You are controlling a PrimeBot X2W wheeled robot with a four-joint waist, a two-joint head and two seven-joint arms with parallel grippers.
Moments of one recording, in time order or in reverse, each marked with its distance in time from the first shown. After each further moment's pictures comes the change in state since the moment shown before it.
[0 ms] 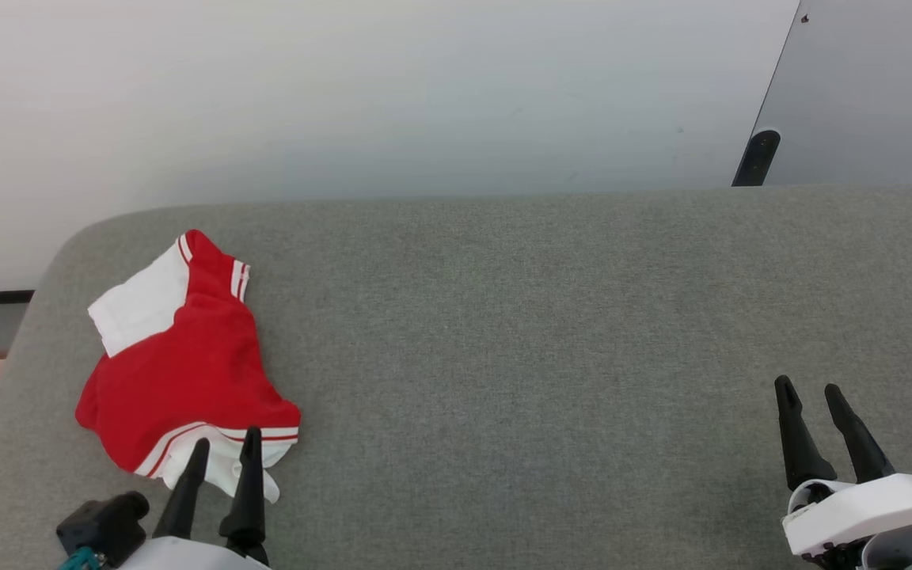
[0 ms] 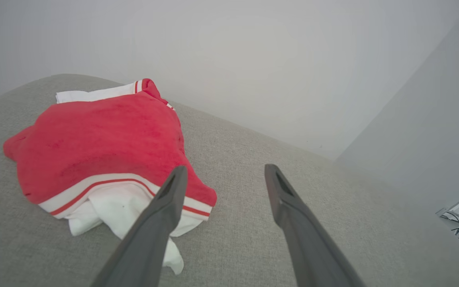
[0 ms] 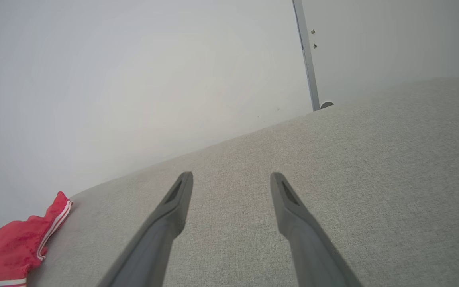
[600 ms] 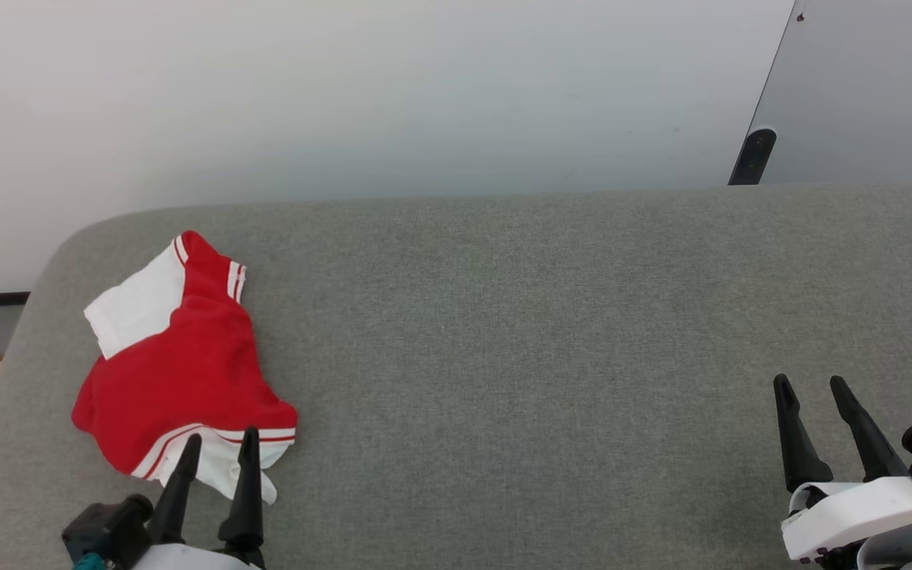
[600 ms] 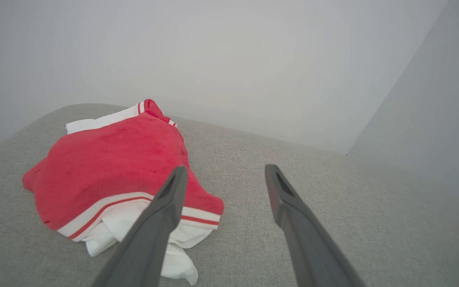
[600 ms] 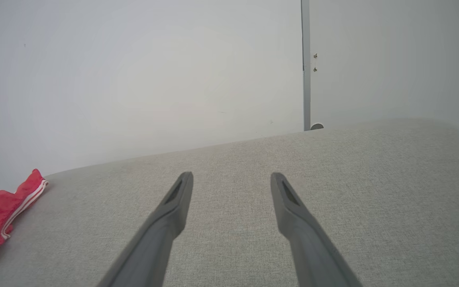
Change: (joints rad) left arm 0.015 0.003 0.007 -0.024 0.130 0.000 -0.042; right arm 0.000 -0.010 0.002 -0.007 -0.165 0.000 -0.041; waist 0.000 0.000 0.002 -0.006
